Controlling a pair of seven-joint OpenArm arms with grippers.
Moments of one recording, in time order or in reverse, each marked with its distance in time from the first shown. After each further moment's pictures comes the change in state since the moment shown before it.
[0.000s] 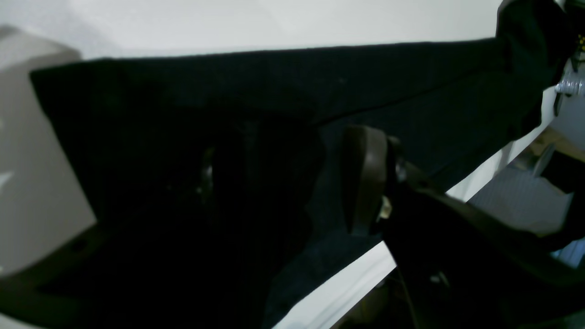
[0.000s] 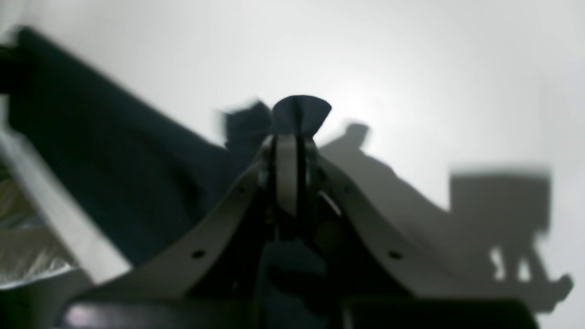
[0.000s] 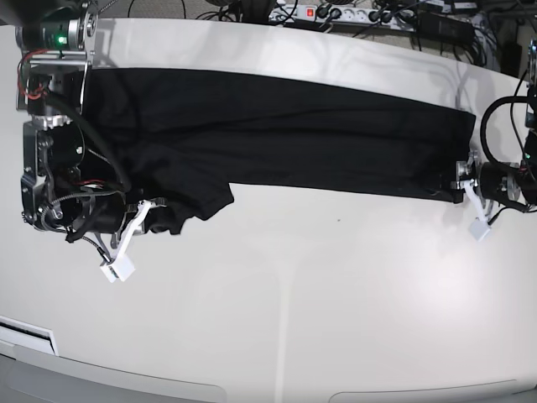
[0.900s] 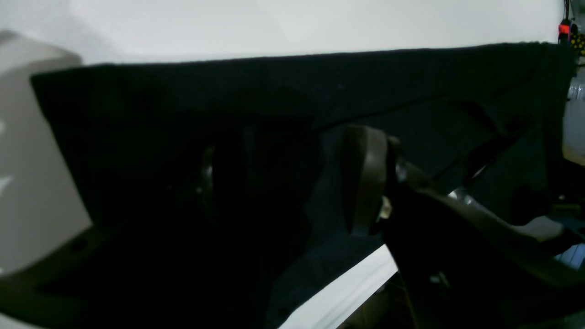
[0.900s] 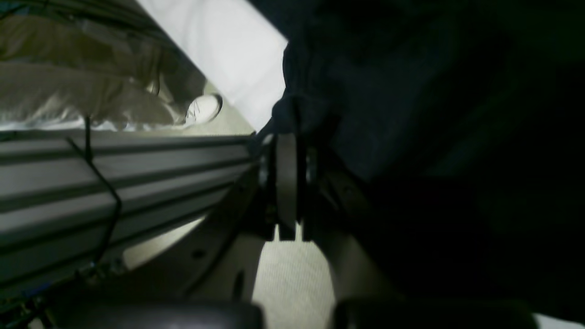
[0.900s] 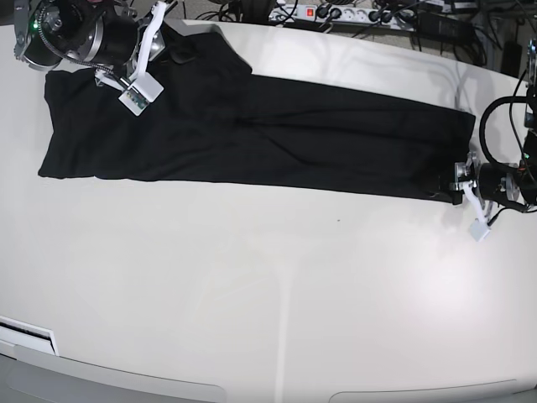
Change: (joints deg) left arm 0.0 0.1 0.0 0.0 0.1 0.0 -1.1; right arm -42.9 0.2 -0.2 43.1 1.6 0.0 -8.2
